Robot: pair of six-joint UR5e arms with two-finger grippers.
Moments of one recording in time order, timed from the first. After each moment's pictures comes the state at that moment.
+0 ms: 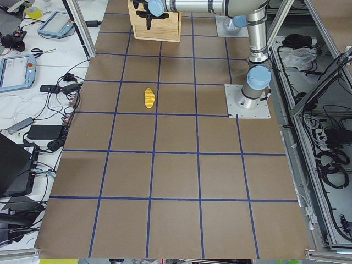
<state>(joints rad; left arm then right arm) -1.93 -2.01 -1.35 -1.16 1.47 -0.39 1.59 -1.58 1.57 -1.60 -1.55 0.10</state>
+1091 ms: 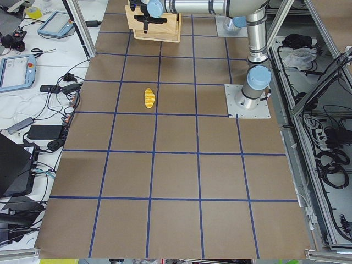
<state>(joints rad) -1.88 -2.00 -1.35 -1.19 1.53 -0.33 1.59 -1.58 1.57 -1.60 -1.55 0.10</state>
